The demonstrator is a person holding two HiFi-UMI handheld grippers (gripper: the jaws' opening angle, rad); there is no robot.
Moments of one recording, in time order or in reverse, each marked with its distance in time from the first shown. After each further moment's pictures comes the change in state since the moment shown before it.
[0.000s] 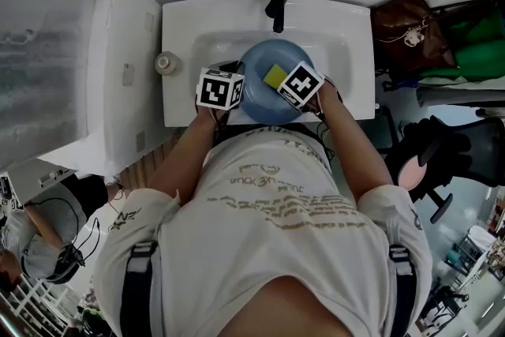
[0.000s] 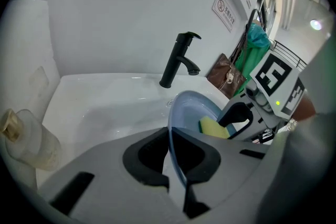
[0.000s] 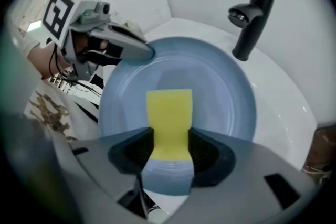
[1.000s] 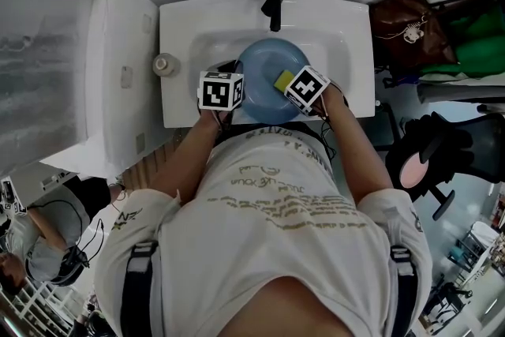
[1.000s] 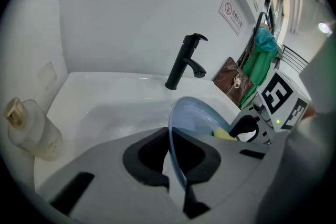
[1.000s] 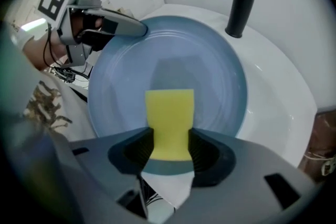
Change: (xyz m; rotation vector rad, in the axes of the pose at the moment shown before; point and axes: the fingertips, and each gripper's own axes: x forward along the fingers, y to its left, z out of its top) left arm 0.002 0.004 0.002 -0.064 -0.033 0.063; right arm 0.005 -0.009 -0.043 0.036 0.097 -0.014
